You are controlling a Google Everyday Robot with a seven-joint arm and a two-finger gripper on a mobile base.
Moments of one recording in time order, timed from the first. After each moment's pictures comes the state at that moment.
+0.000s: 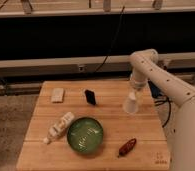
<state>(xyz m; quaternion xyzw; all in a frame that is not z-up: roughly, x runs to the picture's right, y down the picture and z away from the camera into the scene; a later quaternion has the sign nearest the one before) 0.235 0.054 0.847 -0.37 -0.04 -0.10 0.92</state>
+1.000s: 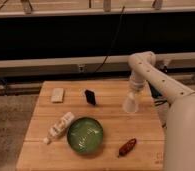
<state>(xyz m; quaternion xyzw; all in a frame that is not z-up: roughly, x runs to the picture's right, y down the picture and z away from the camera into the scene) 0.238 0.065 0.858 -0.39 -0.03 -0.09 0.91</state>
